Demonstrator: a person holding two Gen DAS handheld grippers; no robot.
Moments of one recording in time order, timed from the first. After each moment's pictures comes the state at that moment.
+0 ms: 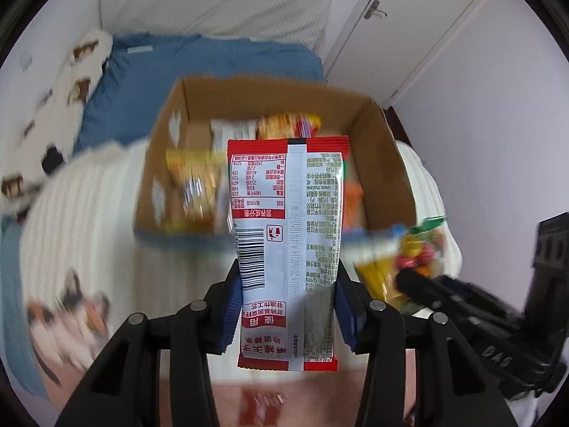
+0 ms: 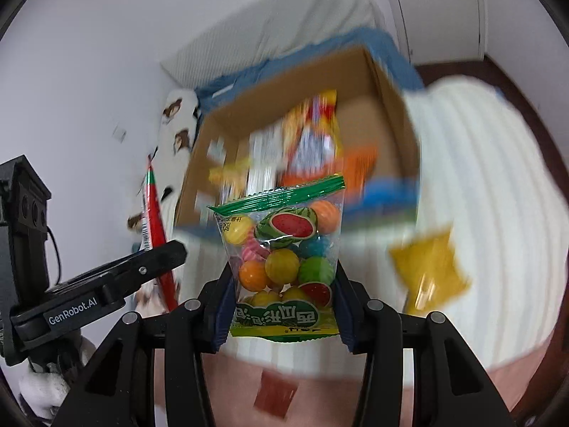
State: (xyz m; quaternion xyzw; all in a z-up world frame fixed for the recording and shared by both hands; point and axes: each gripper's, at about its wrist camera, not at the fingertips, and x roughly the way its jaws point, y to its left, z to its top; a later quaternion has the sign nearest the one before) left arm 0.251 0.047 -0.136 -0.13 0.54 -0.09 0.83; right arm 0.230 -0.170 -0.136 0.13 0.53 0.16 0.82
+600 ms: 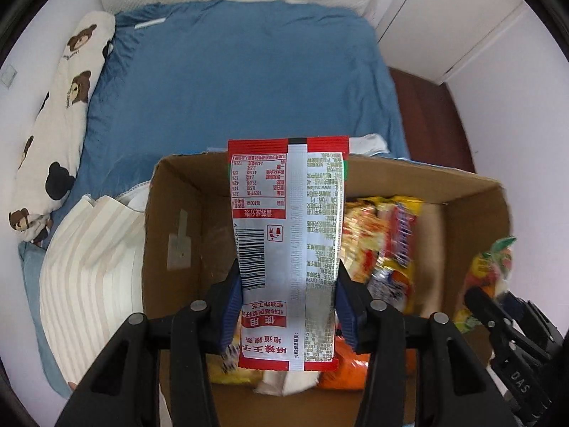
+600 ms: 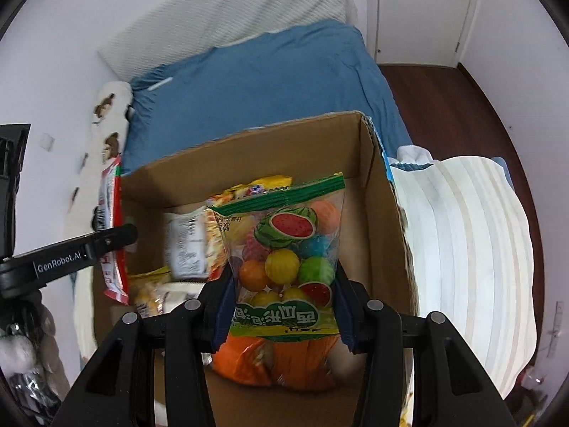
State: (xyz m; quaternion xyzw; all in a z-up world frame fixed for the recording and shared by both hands) left arm 0.473 0.066 -0.223 -0.10 0.64 -0.02 0.76; right arm 0.451 -0.160 -0.176 0.05 0.60 0.06 0.80
